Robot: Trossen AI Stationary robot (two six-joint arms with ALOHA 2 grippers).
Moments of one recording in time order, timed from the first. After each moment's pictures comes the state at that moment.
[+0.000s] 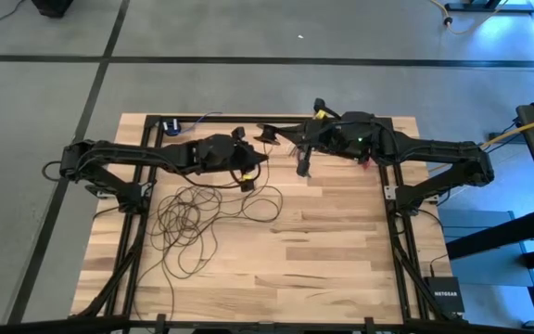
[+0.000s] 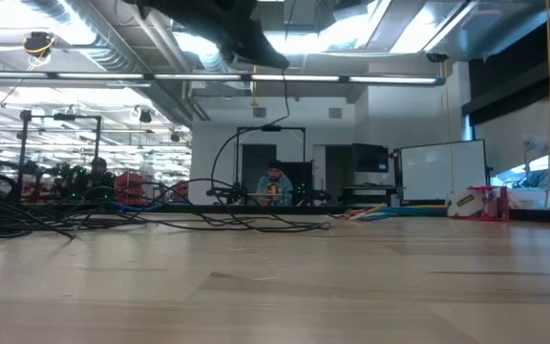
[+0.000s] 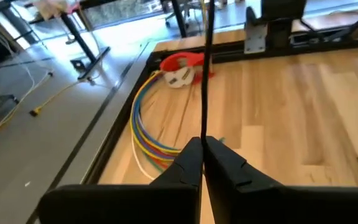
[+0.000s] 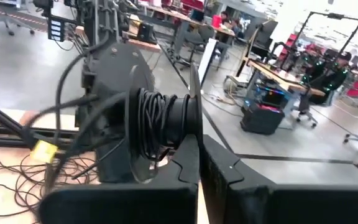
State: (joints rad) left arm 0.15 1.43 1.04 0.01 -0.21 0.22; right arm -0.07 1.32 1.36 -0.11 0.21 -0.27
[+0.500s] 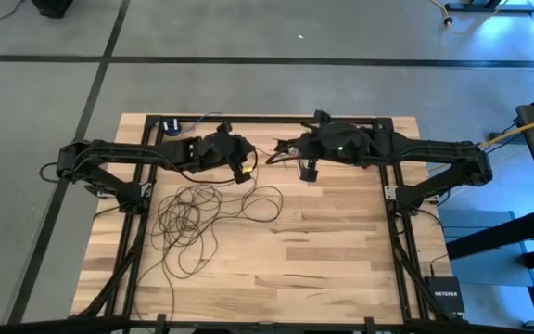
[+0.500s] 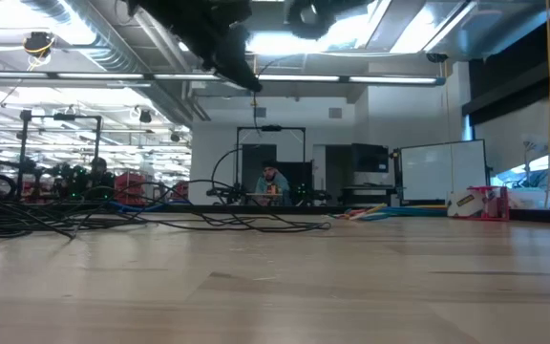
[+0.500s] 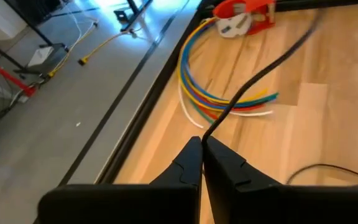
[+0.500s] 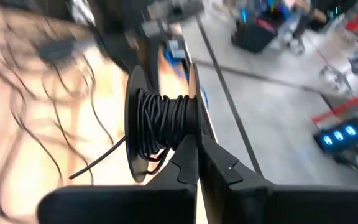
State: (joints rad) left arm 0.16 1.39 1.04 -0.18 -0.42 0.15; right arm -0.07 1.34 1.35 -0.54 0.37 -0.30
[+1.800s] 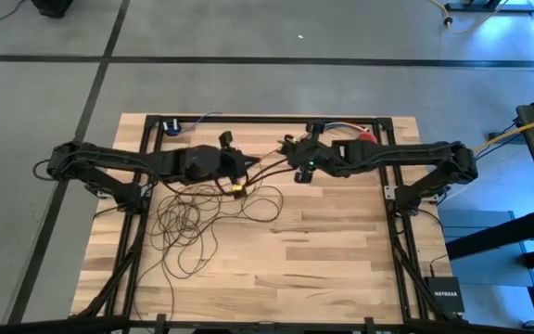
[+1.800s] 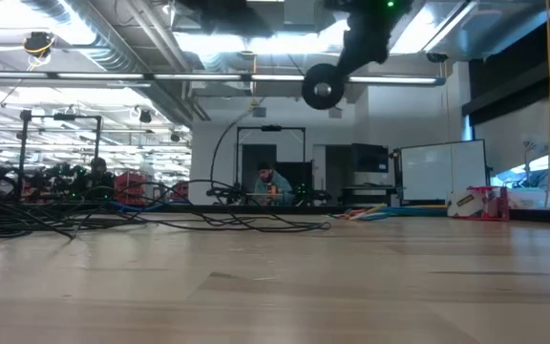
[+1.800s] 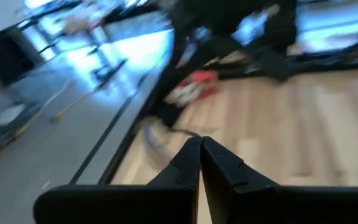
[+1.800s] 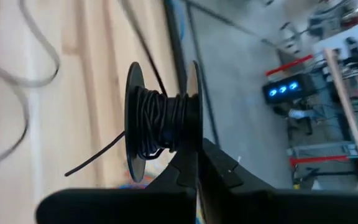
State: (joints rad) left arm -0.01 1.31 1.04 -0.04 -0.39 0.19; right arm -0.07 1.48 1.28 -0.58 0.64 -0.34
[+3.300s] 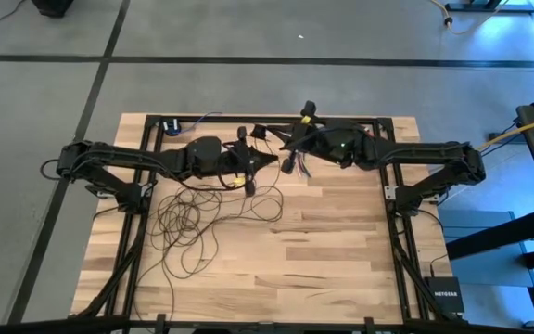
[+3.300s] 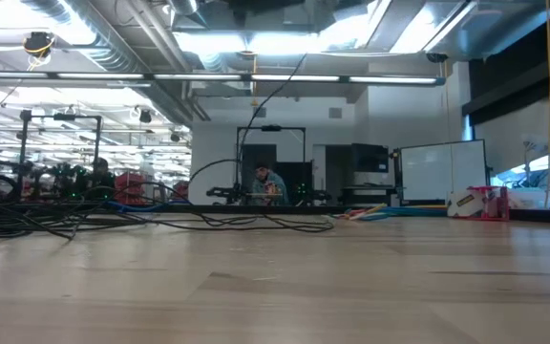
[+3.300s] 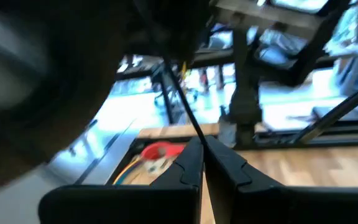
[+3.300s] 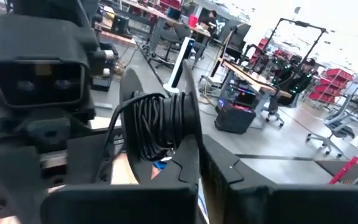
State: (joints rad) left arm 0.05 1.41 1.04 0.33 -0.16 0.18; right arm -0.07 1.40 1.29 0.08 0.31 -0.34
